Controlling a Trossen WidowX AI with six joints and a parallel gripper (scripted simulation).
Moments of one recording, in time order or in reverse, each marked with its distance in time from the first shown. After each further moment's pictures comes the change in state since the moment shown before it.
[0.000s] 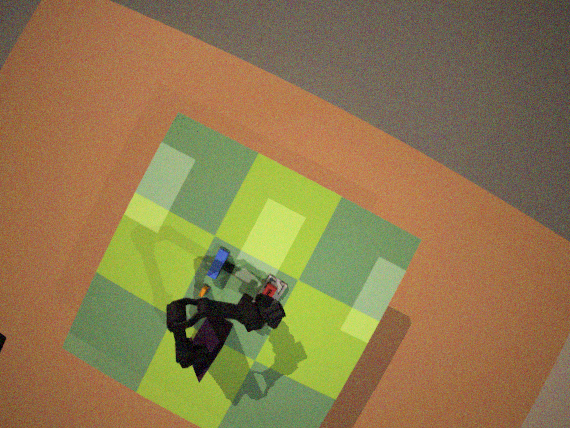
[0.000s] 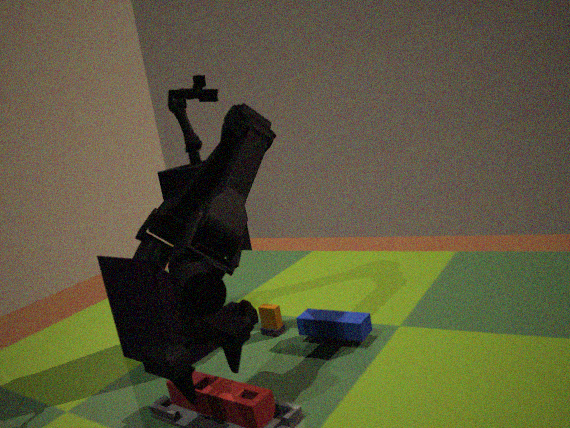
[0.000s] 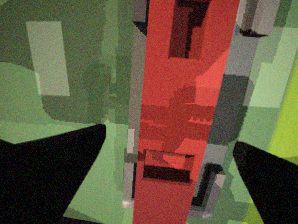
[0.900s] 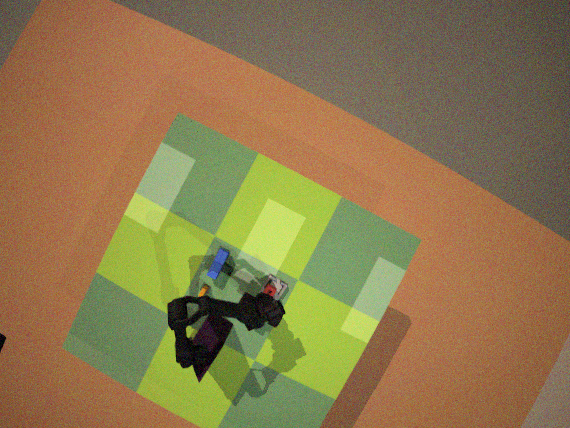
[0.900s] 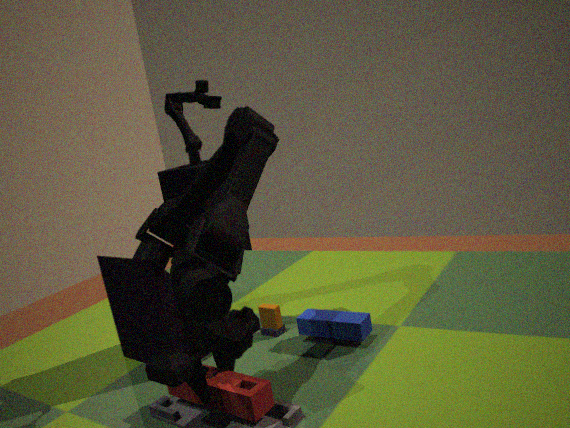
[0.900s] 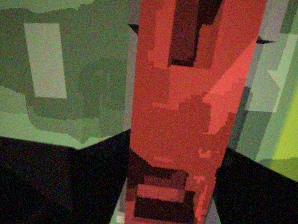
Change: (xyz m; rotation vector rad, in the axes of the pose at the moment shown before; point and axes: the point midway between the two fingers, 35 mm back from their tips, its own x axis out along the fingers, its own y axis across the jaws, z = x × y) arm 0.012 -0.001 0.003 -0.010 -0.019 -0.007
